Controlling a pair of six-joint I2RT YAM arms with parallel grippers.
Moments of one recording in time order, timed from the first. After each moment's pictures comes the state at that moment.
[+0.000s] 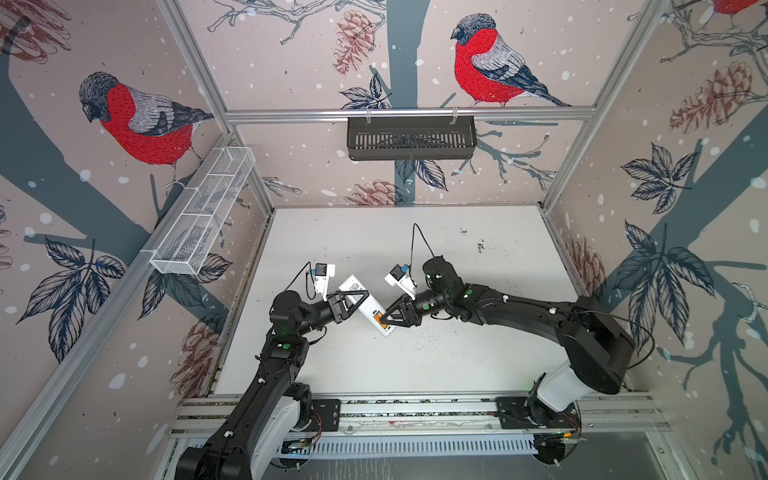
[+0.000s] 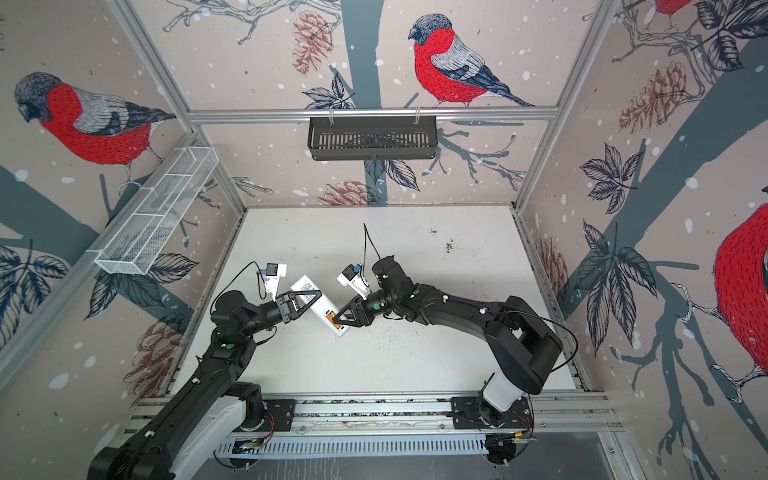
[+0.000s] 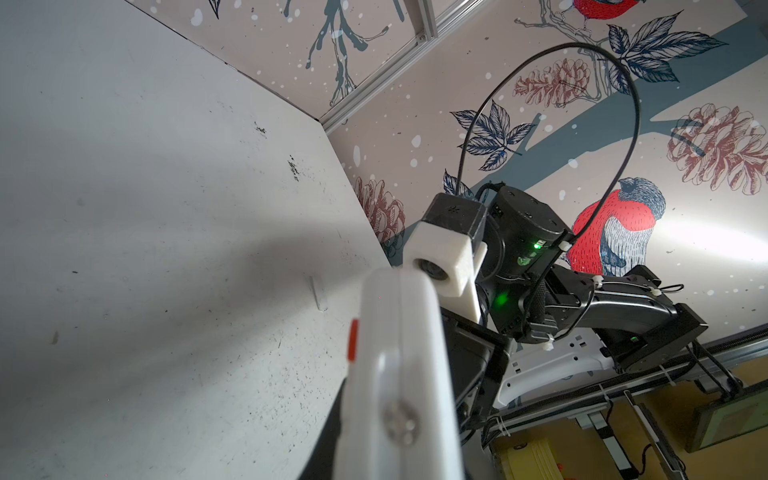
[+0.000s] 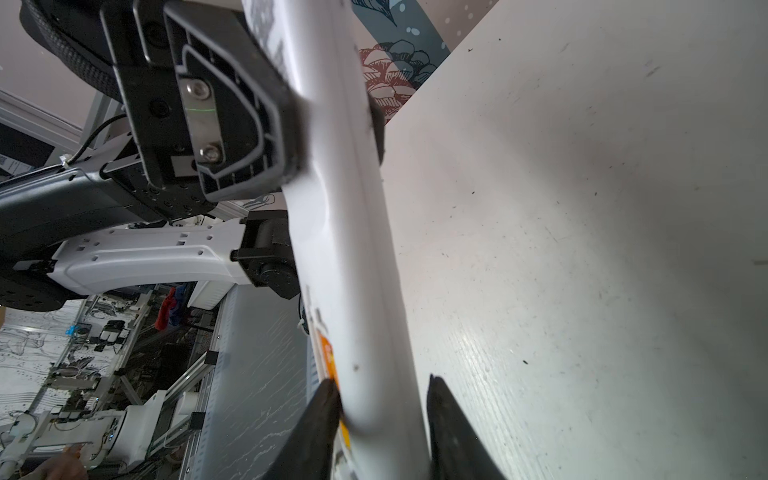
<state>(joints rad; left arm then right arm) -0.12 0.79 0.28 0.44 0.98 -0.89 0.86 1.60 0.94 0.11 -0.84 0.37</state>
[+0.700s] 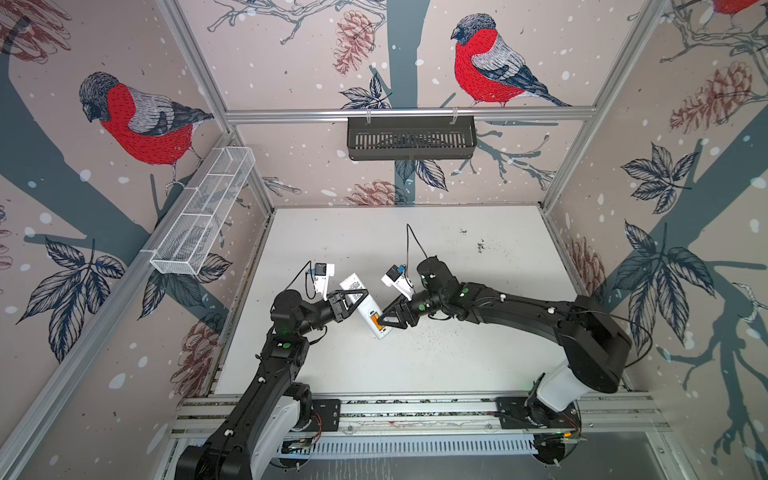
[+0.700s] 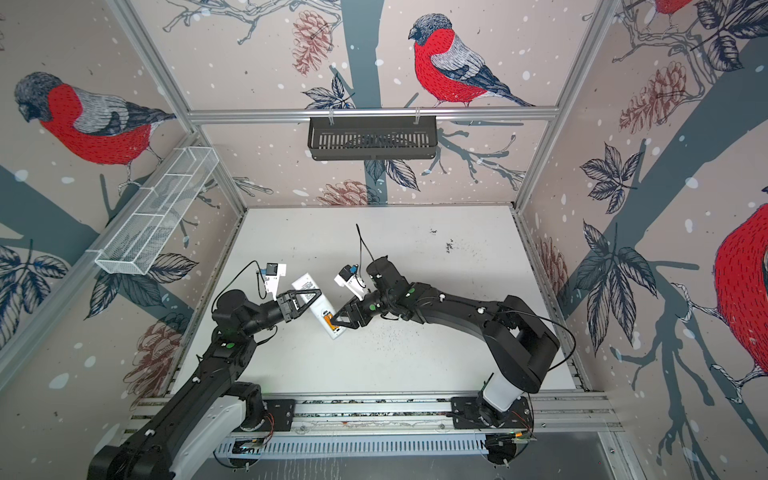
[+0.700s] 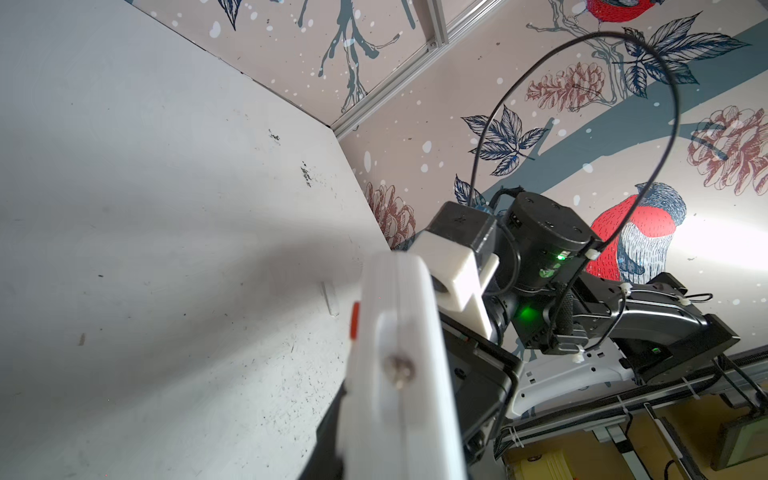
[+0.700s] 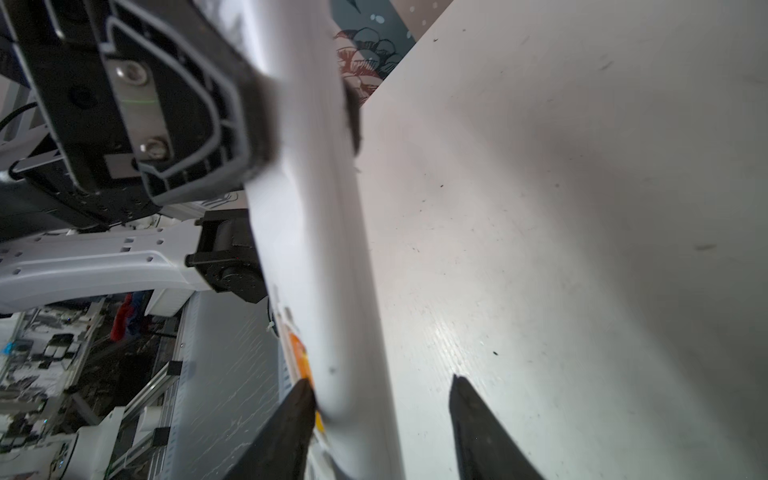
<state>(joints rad) -0.12 0.80 0.29 0.42 0.94 -0.86 0.86 1.59 0.96 0.01 -0.72 0.32</state>
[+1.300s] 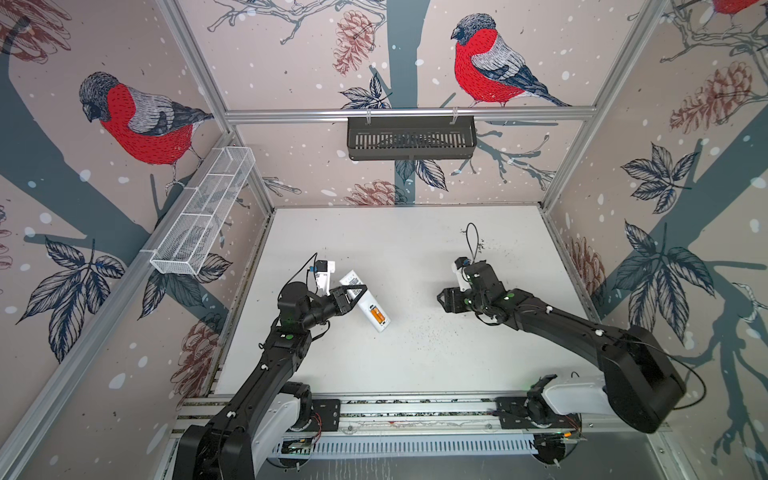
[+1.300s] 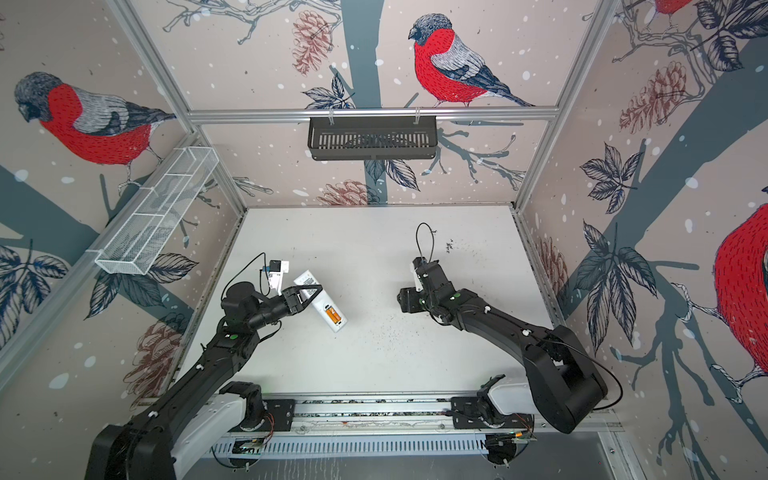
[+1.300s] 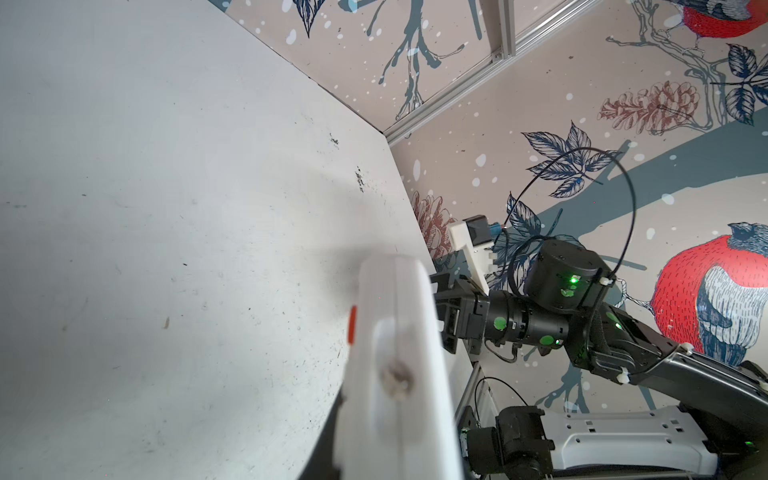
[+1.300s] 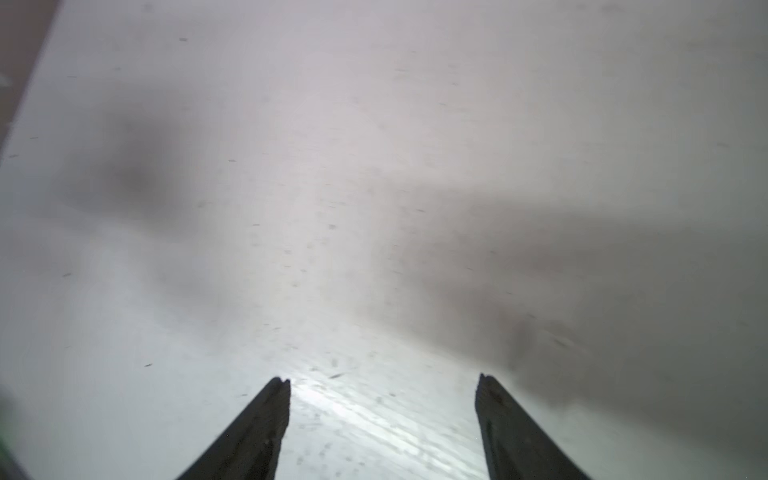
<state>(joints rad) -0.14 0.89 0.34 0.31 0.81 -0.78 0.57 1.33 0.69 -0.24 -0.06 0.40</state>
